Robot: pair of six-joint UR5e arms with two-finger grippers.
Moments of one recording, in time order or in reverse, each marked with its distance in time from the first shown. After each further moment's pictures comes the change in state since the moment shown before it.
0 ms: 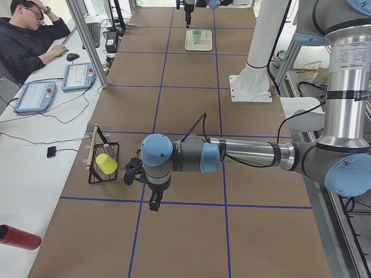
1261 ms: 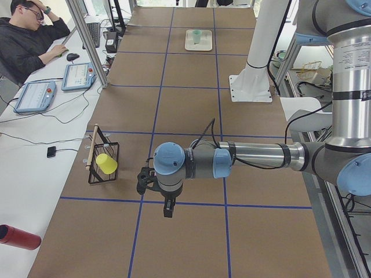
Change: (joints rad) left arm 0.005 0.079 -0.034 -0.001 0.004 -0.075; right arm 0.469 0.123 -0.297 -0.197 0.225 -0.591
